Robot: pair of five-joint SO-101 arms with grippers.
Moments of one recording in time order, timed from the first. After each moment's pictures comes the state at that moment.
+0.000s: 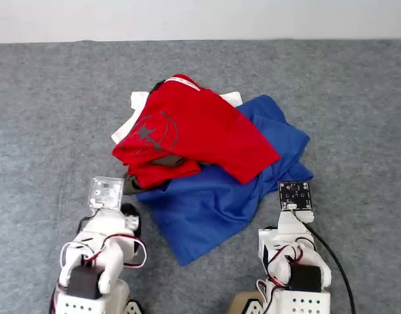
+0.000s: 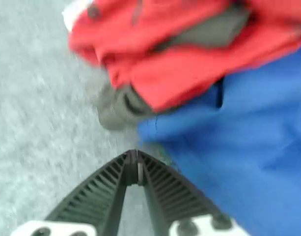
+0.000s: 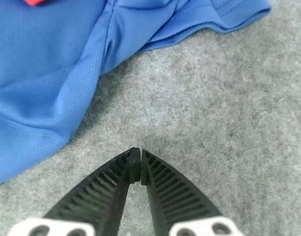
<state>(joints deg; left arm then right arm) 4.7 -103.6 90.7 69.7 9.1 0.5 -102.8 95.6 74.2 4.1</state>
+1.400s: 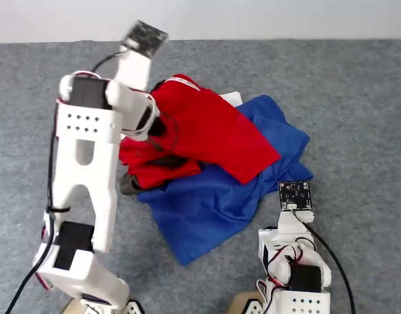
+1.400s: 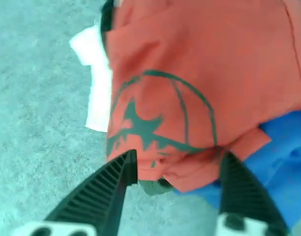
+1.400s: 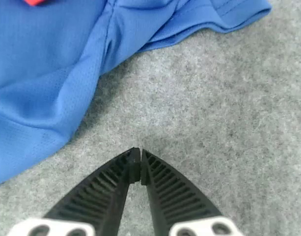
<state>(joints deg) 6.2 7.5 -24.0 98.9 -13.6 0.5 -102.8 95.6 74.2 4.1</state>
